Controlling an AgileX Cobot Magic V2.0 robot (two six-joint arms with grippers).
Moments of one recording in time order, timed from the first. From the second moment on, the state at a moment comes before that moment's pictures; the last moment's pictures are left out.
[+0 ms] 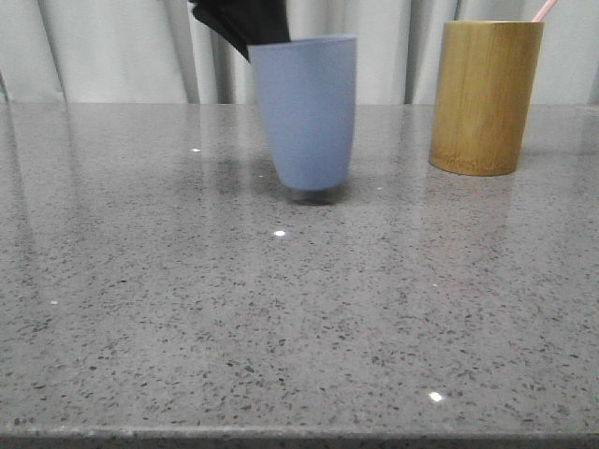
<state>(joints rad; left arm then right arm) -0.58 1.84 -1.75 -0.19 0.96 0.12 0.06 0.47 -0.89 -0.02 0.83 0.12</state>
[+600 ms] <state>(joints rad) -0.59 1.86 -1.75 -0.18 0.96 0.12 0.06 0.47 -0.89 -0.02 0.83 0.12</state>
